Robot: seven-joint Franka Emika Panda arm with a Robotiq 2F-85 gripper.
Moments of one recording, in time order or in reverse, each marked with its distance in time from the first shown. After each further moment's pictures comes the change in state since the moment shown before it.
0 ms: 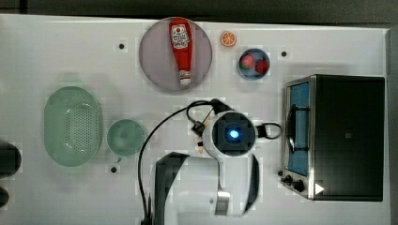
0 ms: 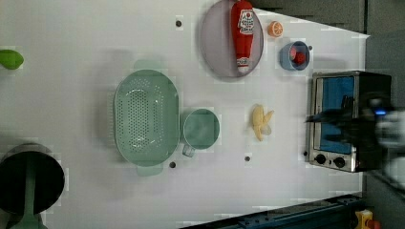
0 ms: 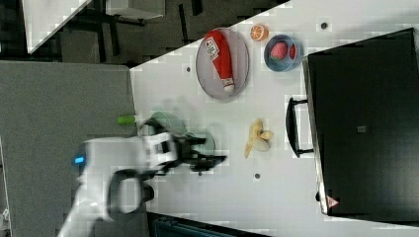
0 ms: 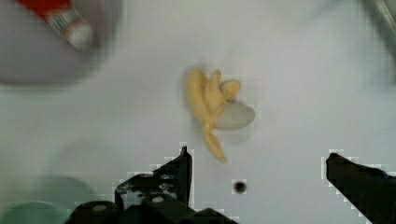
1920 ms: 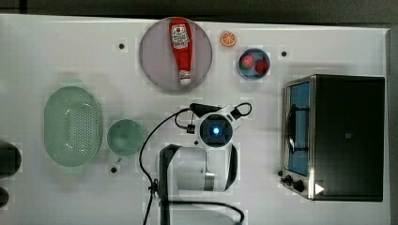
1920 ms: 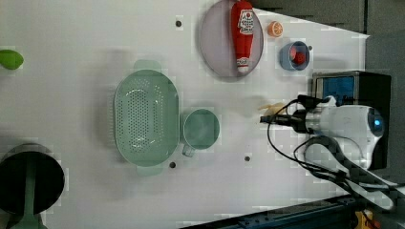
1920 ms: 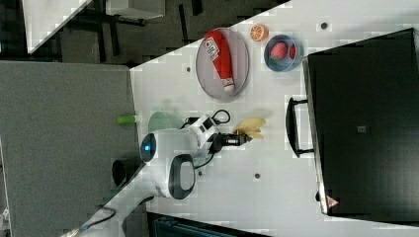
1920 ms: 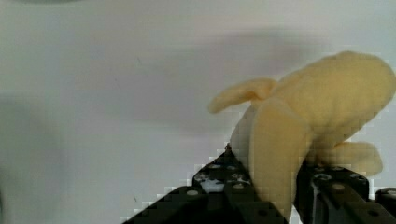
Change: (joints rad) arm -0.011 0.331 0.039 -0.043 0.002 0.426 -0.390
